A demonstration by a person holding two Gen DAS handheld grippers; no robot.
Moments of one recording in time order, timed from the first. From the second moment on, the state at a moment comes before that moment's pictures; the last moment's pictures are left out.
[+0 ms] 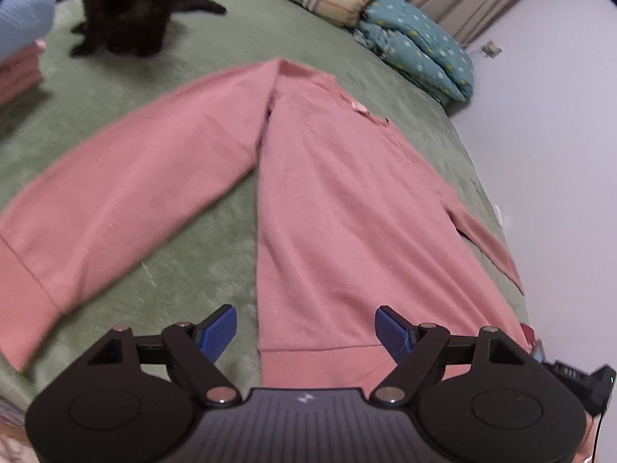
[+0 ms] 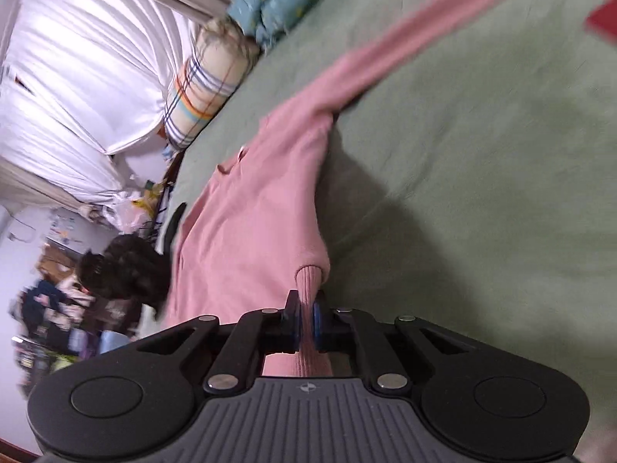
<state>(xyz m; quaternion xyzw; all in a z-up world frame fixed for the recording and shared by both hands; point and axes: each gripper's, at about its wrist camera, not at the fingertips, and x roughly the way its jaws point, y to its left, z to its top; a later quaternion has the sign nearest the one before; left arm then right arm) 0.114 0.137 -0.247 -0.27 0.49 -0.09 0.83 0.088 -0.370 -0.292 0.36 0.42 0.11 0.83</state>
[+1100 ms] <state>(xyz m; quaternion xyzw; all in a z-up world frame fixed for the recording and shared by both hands) 0.144 0.104 -0.302 -0.32 0.53 -0.13 0.78 0.096 -0.412 -0.329 0.40 0.42 0.00 0.82</state>
